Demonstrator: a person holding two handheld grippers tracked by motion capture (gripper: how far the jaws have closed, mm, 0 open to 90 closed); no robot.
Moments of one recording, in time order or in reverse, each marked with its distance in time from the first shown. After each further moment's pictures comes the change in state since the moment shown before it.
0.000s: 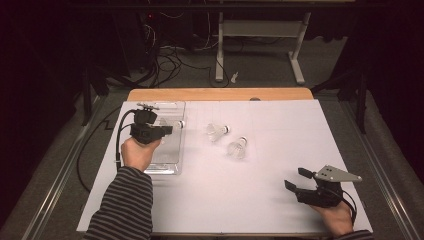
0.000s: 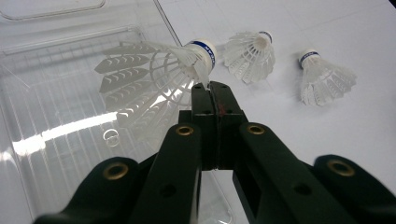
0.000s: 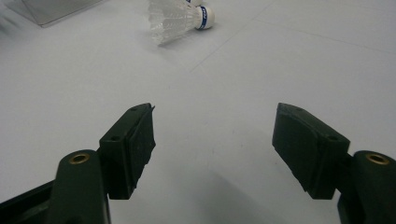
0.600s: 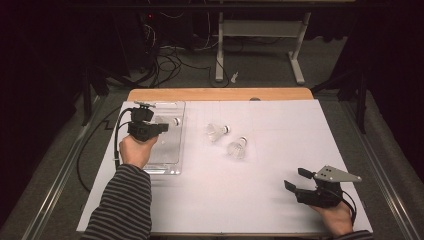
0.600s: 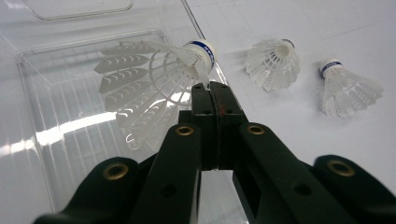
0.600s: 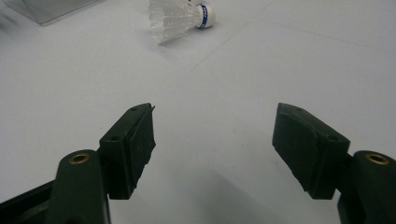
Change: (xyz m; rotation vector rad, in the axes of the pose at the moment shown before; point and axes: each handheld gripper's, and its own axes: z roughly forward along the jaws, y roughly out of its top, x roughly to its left) left arm 0.016 0.003 0.005 -0.007 0.037 -0.047; right arm 0.001 0.000 0.000 0.006 -0.002 0.000
